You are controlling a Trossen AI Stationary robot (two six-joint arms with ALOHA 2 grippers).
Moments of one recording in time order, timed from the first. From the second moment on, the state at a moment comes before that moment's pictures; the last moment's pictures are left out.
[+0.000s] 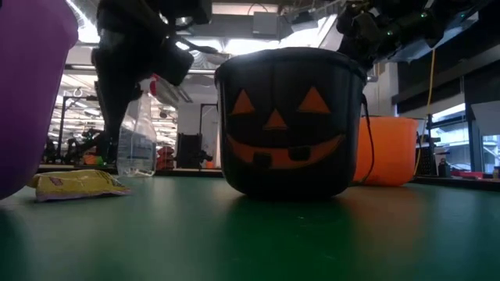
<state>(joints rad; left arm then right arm) -0.11 1.64 1.14 -1.00 0.13 -0.68 -0.29 1.07 0.68 -0.03 -0.12 -0.03</state>
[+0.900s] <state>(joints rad) -0.10 1.62 0.96 -0.80 0.27 -0.77 -0.29 1.08 0.68 -0.03 -0.12 -0.03</state>
